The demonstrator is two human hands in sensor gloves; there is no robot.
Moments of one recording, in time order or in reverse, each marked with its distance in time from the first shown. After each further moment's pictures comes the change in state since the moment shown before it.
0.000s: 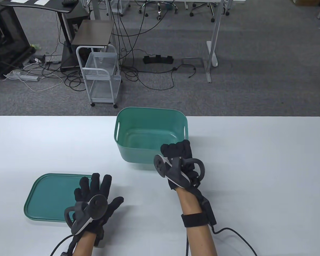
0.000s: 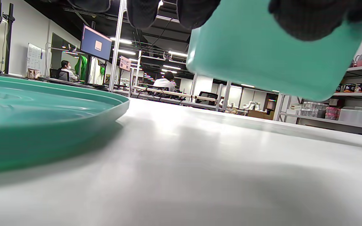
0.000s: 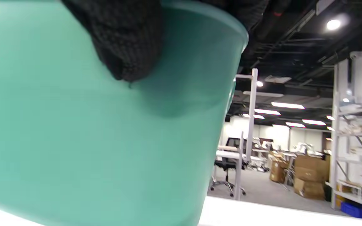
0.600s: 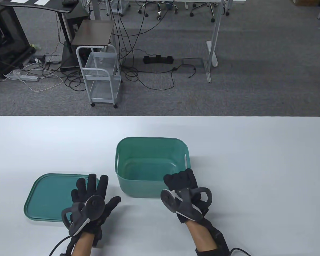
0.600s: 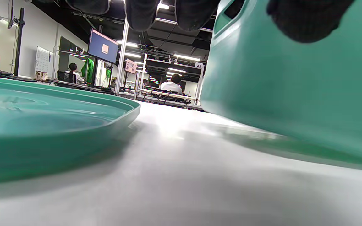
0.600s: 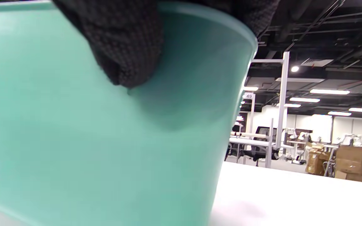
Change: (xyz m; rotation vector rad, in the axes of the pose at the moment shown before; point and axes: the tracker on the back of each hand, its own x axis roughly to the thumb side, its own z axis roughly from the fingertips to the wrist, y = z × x) left_hand -0.007 0.003 0.001 0.015 0.030 0.003; right_hand 0.003 0.022 0.084 0.071 -0.129 -0.075
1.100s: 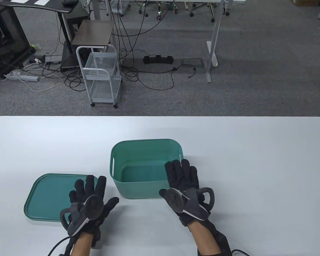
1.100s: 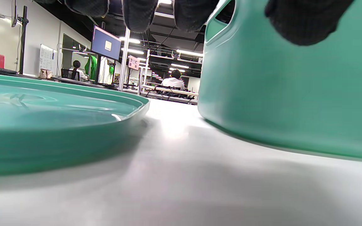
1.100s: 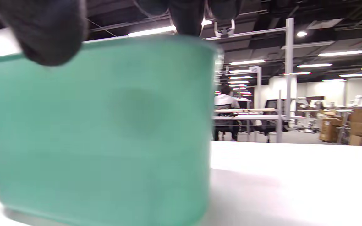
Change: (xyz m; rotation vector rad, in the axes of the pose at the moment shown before) left_hand -0.003 0.001 0.001 -0.034 0.019 -0.017; right_hand -0.024 -0.015 0.011 0.093 0.036 -0.119
